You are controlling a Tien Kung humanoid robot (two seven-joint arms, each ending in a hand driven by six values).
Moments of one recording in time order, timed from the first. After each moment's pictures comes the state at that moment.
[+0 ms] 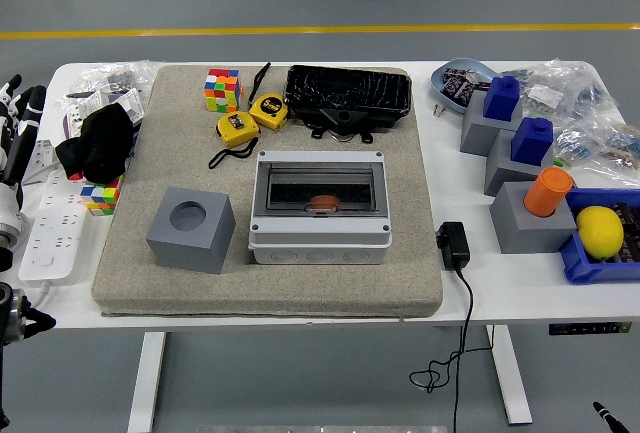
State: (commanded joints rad) left arm -0.03 0.03 -1.75 -1.49 1.61 0.12 -0.05; right arm 0.18 -0.21 0.43 0.19 -0.55 -0.18 -0.04
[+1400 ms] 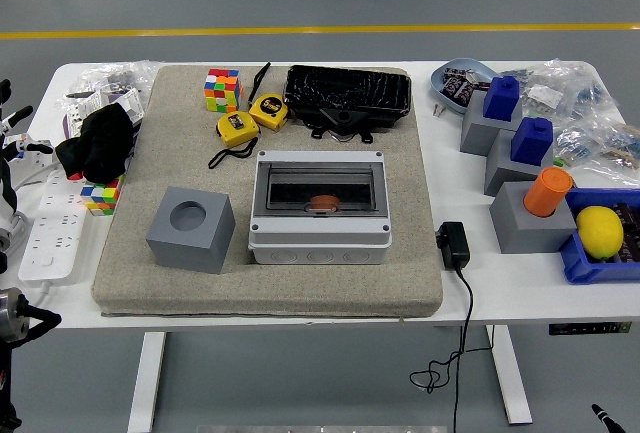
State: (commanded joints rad) left arm -0.02 0.02 -1.74 -1.50 1.39 0.17 -0.07; right arm 0.18 -0.20 0.45 0.19 -0.57 -0.18 -0.04
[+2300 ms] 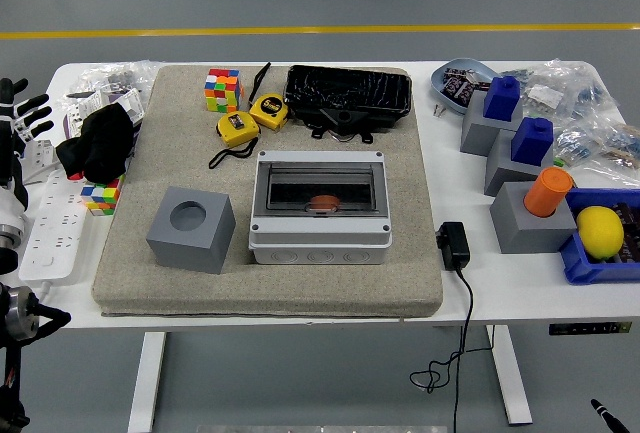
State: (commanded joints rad) left arm -0.03 0.01 -1.72 -1.50 1.38 0.18 -0.07; right arm 0.19 -0.20 0.47 0.18 -0.64 -0.20 -0.06
